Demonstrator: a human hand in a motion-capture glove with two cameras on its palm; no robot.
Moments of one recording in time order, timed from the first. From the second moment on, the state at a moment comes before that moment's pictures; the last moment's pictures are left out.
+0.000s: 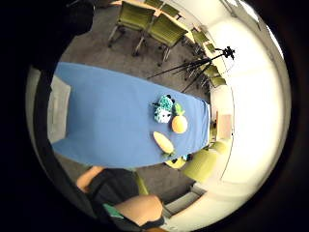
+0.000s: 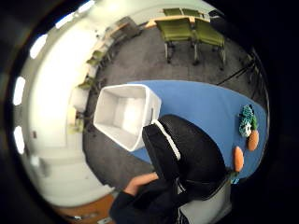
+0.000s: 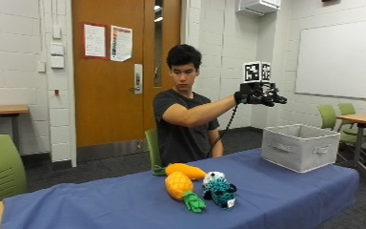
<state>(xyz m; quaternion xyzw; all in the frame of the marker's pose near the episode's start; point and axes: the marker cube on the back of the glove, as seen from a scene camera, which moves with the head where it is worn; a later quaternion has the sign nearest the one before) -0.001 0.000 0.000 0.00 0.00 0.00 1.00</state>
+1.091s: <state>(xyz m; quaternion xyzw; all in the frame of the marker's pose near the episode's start) 0.233 0.143 0.063 0.04 0.01 0.08 1.00</state>
